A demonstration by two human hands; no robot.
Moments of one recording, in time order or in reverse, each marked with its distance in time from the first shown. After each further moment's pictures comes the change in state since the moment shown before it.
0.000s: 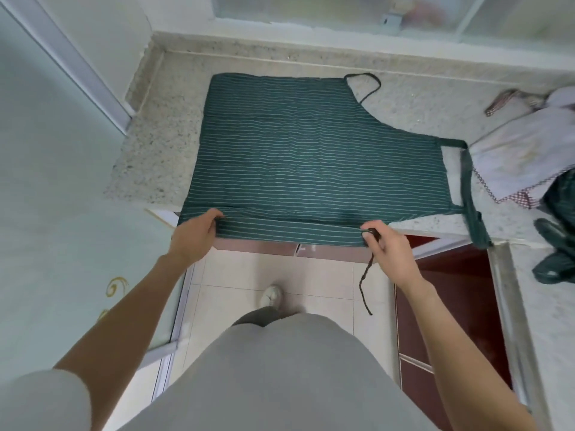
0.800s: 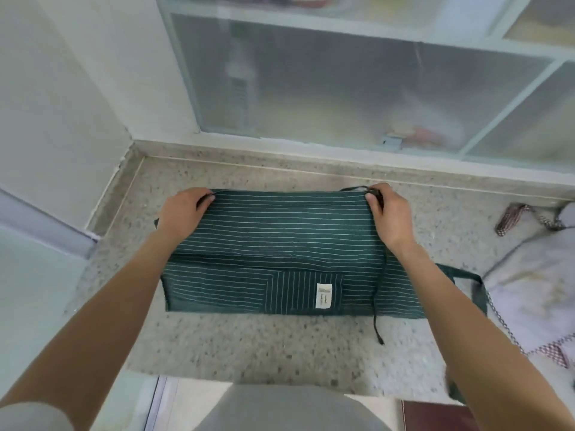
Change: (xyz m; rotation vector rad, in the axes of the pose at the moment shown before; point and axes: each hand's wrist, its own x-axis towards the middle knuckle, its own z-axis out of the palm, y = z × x) left_hand 0.339 0.027 -0.120 -0.032 0.245 0.119; right_hand 0.373 -0.015 -0.069 -0.059 0.248 0.022
